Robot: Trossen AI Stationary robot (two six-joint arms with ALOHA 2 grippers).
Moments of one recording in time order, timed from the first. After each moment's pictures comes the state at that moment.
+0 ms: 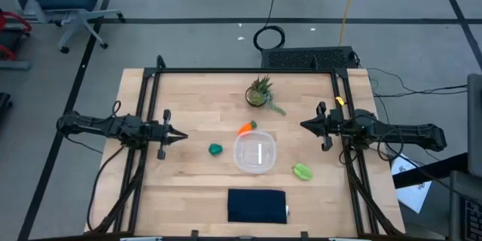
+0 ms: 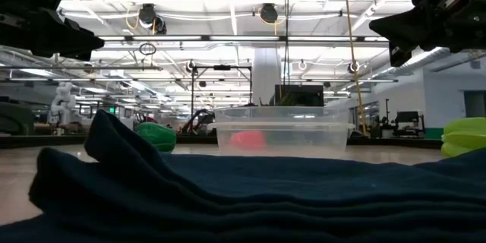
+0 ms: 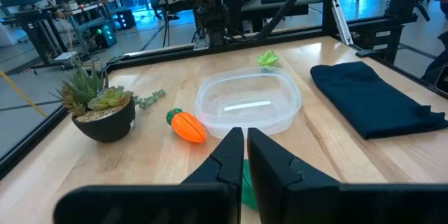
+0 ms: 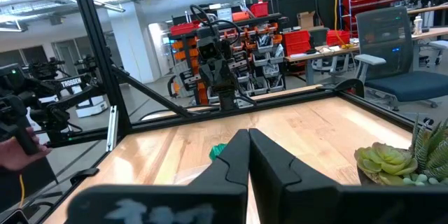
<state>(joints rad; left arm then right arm) -0.17 0.05 0.08 -0.17 -0.11 0.13 -0.10 0.17 0.02 0.26 -0.08 0.20</state>
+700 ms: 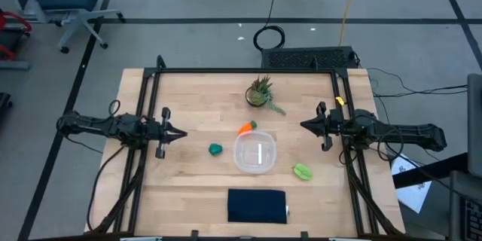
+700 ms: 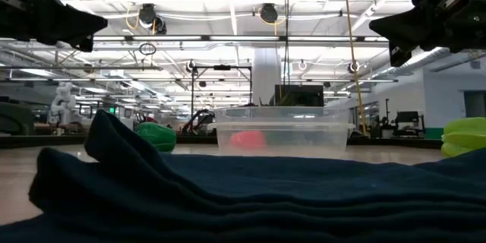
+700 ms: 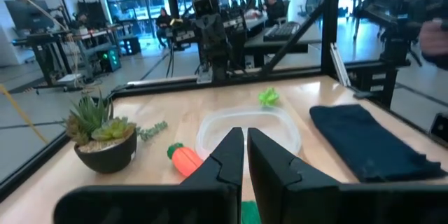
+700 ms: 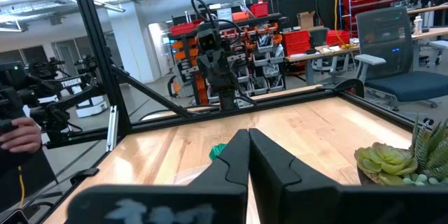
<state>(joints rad) -0.17 0.05 0.07 -0.04 -0.11 0.09 -0.10 0.17 0.02 0.26 -0.08 0.20</state>
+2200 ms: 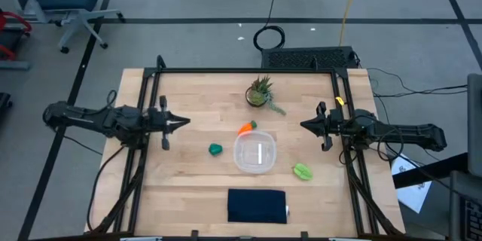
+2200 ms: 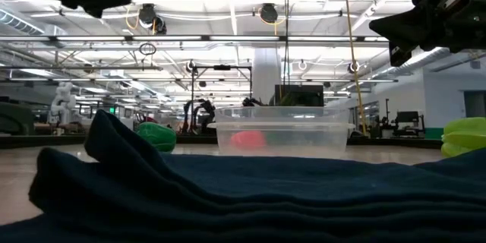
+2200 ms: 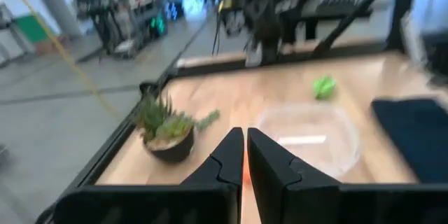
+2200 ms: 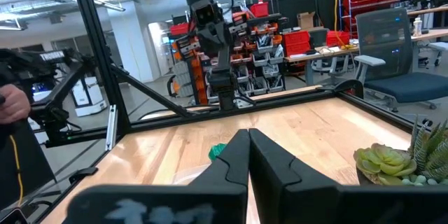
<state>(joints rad) -0.17 0.48 0.45 -0.17 -0.33 0.14 -0.10 0.17 0.02 0.26 -0.08 0.19</state>
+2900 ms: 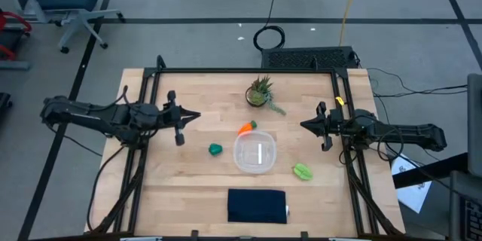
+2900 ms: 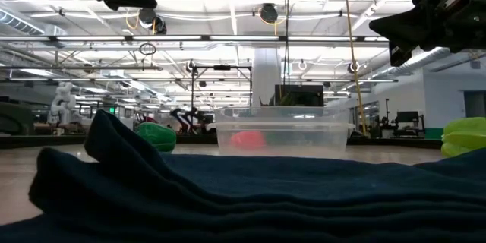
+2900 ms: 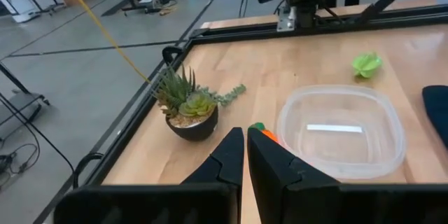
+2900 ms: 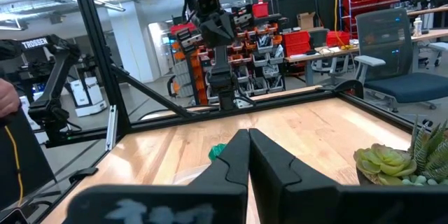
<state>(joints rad) -0.12 0.74 0.64 -0.24 -0.40 0.07 -0.10 0.17 0.02 0.26 -0.08 0.19</state>
